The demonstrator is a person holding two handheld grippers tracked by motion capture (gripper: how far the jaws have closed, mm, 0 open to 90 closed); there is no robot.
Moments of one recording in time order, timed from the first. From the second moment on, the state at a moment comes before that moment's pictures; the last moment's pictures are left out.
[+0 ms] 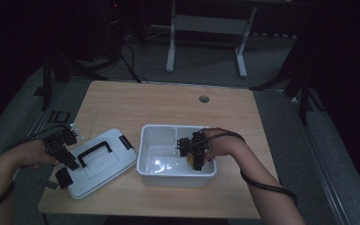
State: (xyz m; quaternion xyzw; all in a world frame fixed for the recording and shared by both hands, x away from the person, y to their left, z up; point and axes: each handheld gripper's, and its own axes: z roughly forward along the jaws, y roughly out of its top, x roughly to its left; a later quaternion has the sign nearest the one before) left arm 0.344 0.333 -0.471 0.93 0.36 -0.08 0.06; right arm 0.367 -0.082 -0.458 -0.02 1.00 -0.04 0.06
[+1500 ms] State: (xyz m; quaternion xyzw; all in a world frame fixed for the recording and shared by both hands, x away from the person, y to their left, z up) left arm 0.344 0.333 -0.471 0.93 0.36 -0.08 0.06; right arm 0.378 -0.075 -0.498 0.01 0.99 -0.10 0.03
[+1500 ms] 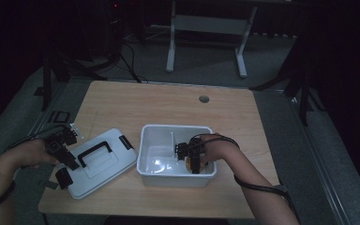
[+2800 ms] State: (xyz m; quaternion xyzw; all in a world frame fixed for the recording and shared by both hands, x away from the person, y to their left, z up) left arm 0.351 0.322 -0.472 0.93 0.35 -0.07 0.06; right arm 0.364 -0.120 -0.391 0.02 1.00 0.02 0.06
